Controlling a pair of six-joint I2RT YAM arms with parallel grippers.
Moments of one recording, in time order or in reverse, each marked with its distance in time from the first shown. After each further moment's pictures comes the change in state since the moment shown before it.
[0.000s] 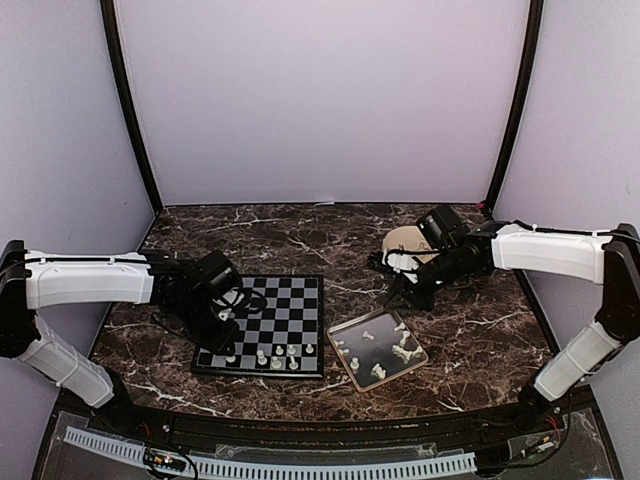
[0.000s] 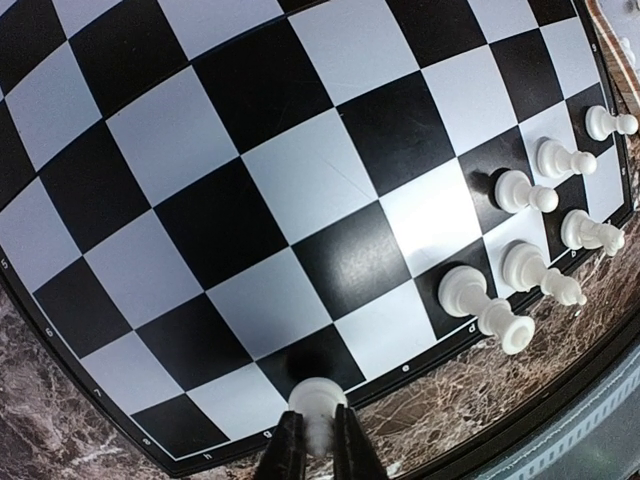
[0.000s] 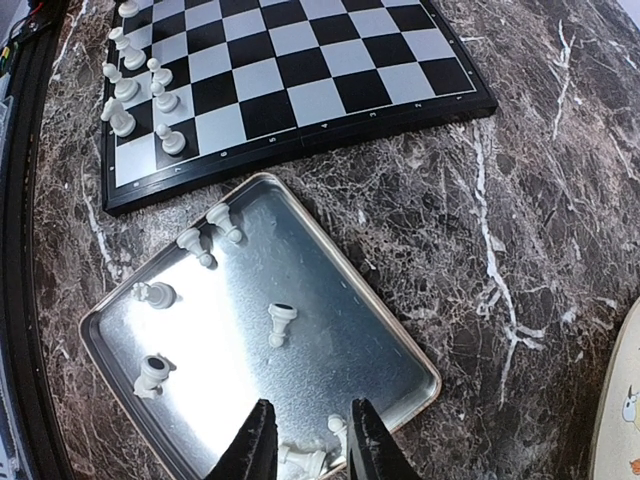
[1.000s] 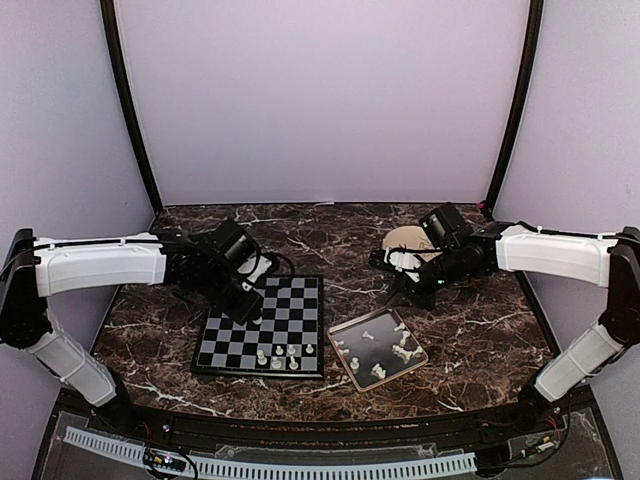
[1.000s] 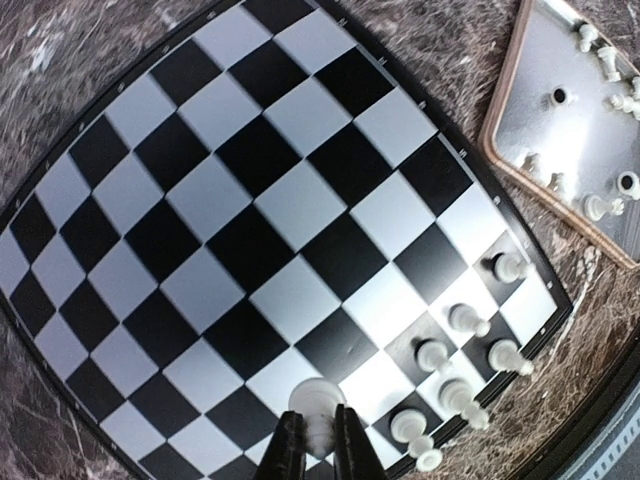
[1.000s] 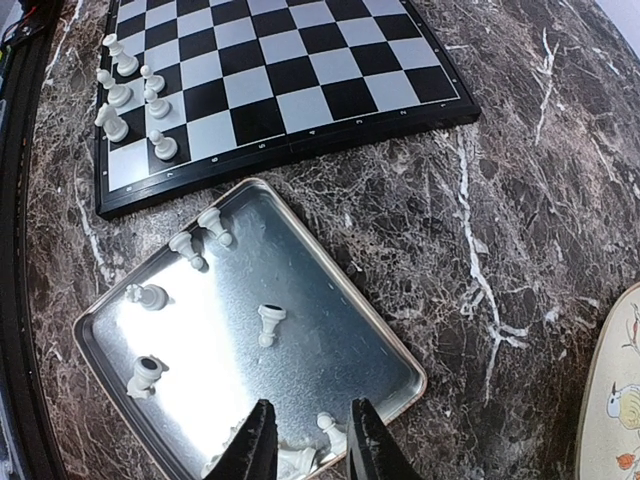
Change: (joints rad) left arm -0.010 0.117 0.204 0.154 -0.094 0.256; right arm 0.000 -0.029 -0.015 0.021 0.021 0.002
